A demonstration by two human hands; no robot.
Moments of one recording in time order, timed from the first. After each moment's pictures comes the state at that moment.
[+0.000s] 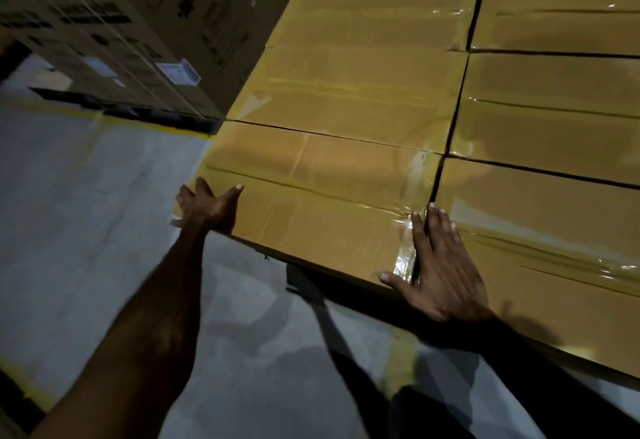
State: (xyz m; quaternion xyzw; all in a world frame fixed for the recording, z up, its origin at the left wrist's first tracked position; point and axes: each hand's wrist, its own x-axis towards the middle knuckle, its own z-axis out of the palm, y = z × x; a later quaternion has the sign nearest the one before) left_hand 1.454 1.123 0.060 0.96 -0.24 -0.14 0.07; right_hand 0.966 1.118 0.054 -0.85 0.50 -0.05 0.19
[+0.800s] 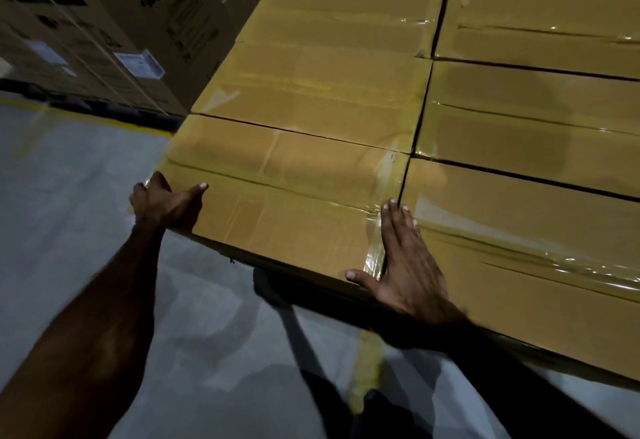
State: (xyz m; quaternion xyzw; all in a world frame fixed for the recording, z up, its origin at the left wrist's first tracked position) left_hand 1.468 1.128 0.052 0.95 -0.27 -0.13 0.11; right_hand 0.968 1.121 0.049 -0.84 0.49 -0.11 0.22
